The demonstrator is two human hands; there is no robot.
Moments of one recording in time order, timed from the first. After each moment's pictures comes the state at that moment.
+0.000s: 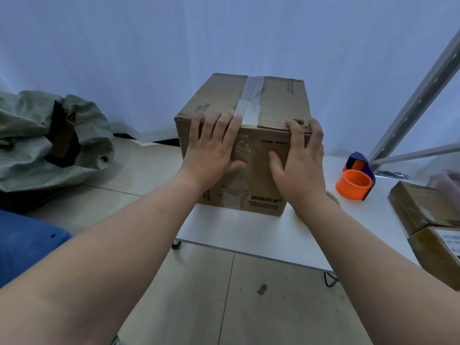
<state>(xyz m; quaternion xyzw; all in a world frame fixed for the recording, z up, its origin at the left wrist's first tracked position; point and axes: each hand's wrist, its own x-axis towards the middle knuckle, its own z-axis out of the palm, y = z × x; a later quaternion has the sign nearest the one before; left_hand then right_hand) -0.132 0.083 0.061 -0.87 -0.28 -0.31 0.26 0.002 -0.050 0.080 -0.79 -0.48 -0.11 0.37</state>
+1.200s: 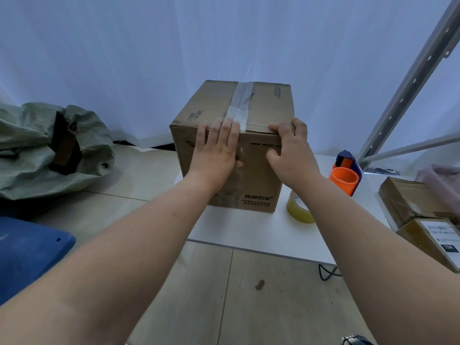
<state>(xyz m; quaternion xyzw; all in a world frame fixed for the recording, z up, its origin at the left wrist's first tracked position) -0.120 0.048 0.079 -0.90 -0.33 -0.21 0.22 0.010 -0.061 0.113 -0.79 -0.50 0.02 0.35</state>
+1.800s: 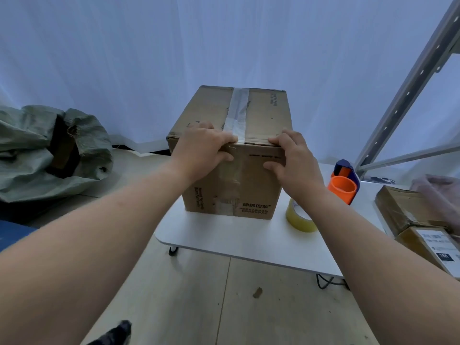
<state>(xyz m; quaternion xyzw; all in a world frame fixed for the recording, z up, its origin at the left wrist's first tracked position) -0.150 0.055 0.129 -0.93 -0.27 -0.23 0.06 0.006 -0.074 0.117 -0.78 -0.53 -0.02 0.33</state>
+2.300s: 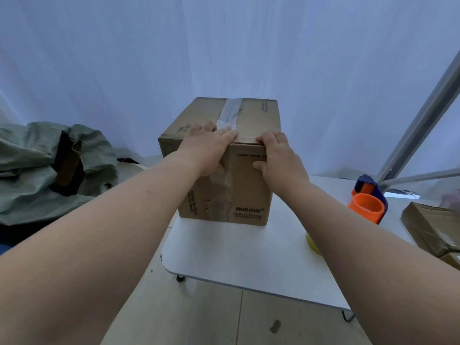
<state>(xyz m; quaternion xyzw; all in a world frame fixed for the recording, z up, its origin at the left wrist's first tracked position) -0.131 0.125 0.144 -0.94 -0.32 -0.04 0.13 -0.004 0.015 0.124 -0.78 -0.55 -0.01 0.29</state>
